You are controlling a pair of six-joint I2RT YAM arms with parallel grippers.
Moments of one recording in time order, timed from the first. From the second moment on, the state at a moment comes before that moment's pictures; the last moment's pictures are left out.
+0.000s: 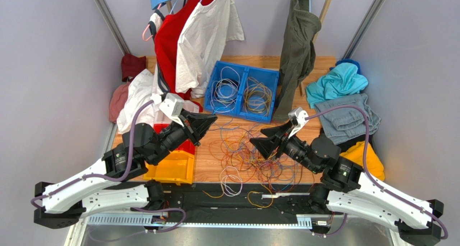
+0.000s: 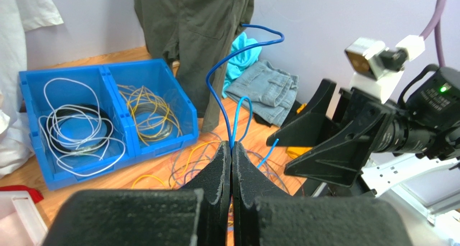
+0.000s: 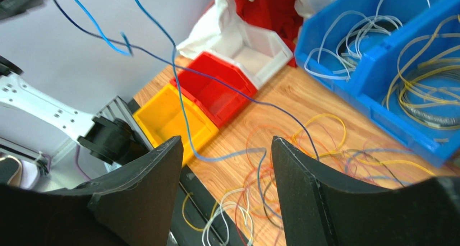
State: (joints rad) left arm -1.18 0.72 1.02 -0.20 -0.37 -0.27; right arm 1.08 0.57 0.68 -0.16 0.20 0.40
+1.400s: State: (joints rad) left arm -1.18 0.67 0.81 -0.45 -0.49 -0.49; right arm 1.08 0.69 0.98 -0.16 0.31 0.21
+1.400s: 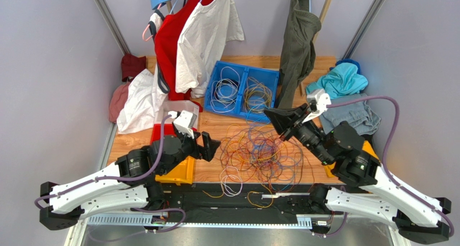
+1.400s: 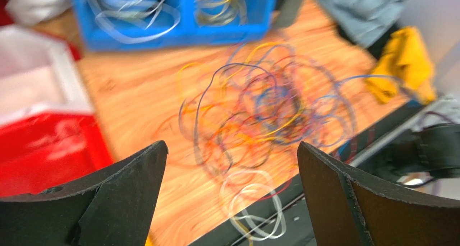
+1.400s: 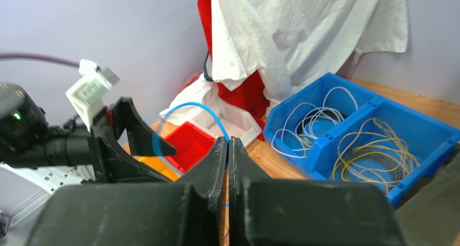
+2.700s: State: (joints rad) left arm -1.18 1.04 0.32 1.16 -0.05 -0.11; right arm 1.09 0.99 1.42 -0.38 0.16 0.38
